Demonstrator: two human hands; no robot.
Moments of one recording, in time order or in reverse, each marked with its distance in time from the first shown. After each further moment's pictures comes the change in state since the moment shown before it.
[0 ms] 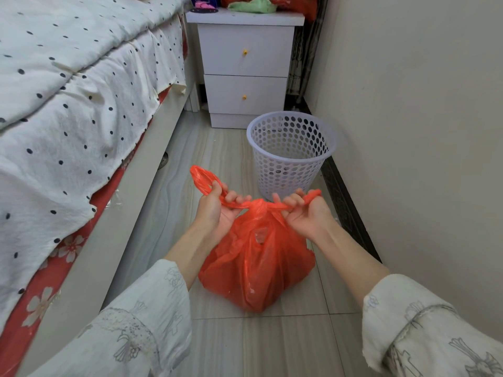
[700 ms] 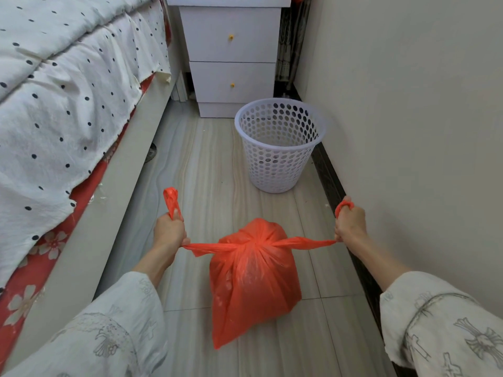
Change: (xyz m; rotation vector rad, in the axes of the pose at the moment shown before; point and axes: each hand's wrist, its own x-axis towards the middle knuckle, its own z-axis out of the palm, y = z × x) left_hand 0.008 -0.003 -0.103 0.844 0.442 0.128; right_hand 0.010 -0.050 -0.110 -1.042 0.655 -0.443
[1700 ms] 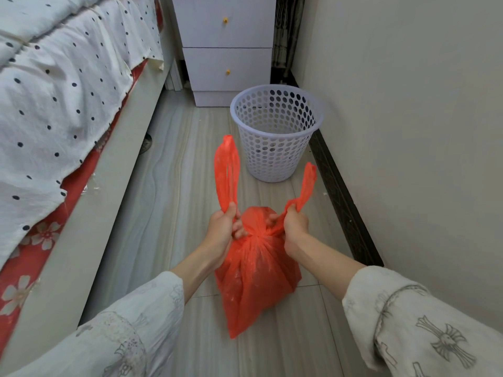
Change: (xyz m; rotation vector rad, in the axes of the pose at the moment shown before) left_hand -0.075 0.010 0.074 -0.368 -0.435 -0.126; right_hand -0.086 -0.006 0.073 0.427 -0.211 0.331
